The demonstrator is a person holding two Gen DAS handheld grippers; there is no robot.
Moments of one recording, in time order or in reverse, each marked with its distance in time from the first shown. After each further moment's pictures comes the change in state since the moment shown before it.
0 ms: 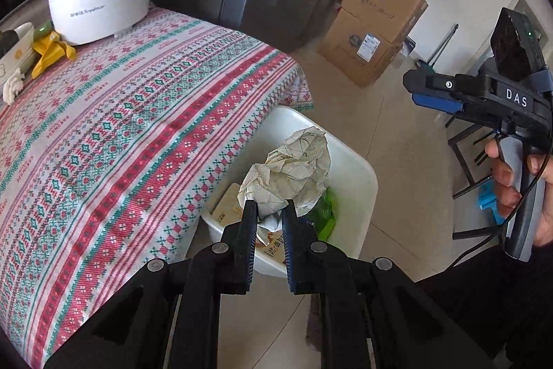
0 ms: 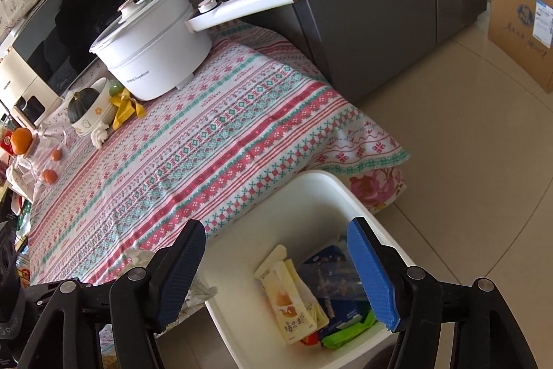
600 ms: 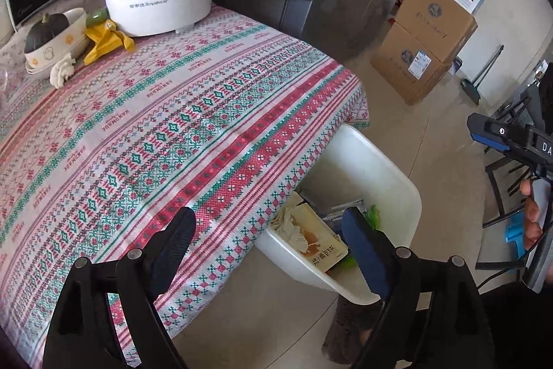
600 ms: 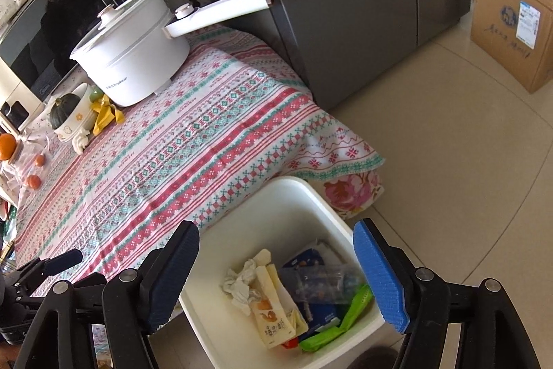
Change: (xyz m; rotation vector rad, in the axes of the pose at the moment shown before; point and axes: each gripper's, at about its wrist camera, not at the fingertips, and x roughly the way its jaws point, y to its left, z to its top) left arm -0.017 0.042 0.016 -0.136 -0.010 0.182; right arm -0.001 -0.012 0.008 0.010 0.000 -0.053
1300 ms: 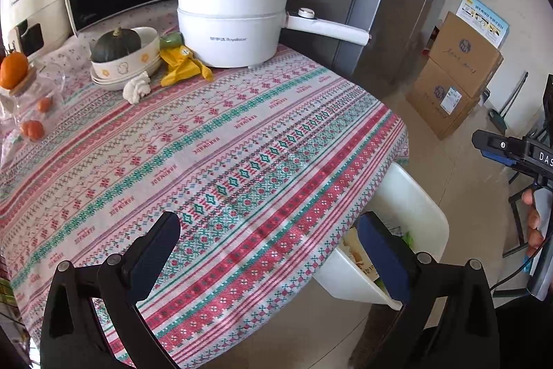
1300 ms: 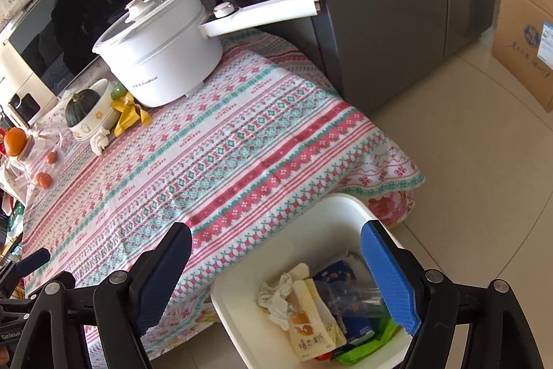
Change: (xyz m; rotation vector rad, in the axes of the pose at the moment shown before) left arm -0.064 0.061 0.003 -0.076 -0.131 0.146; right arm 0.014 0.066 0.018 -0.042 -0.012 0.012
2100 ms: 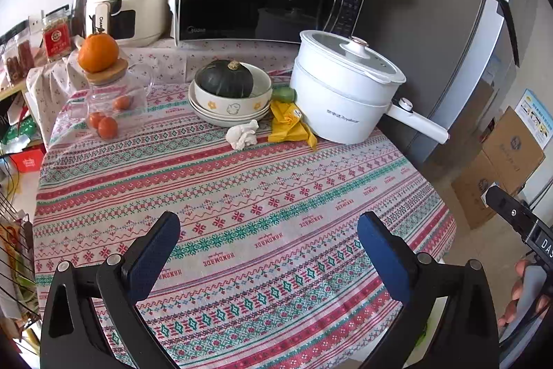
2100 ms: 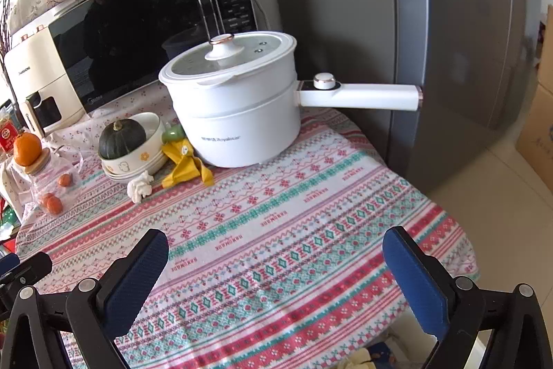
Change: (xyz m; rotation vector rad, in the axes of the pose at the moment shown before) left arm -0.023 0.116 0.047 -0.278 -0.172 0.152; right arm 0.034 0.153 0.036 -0.180 -0.220 -0.034
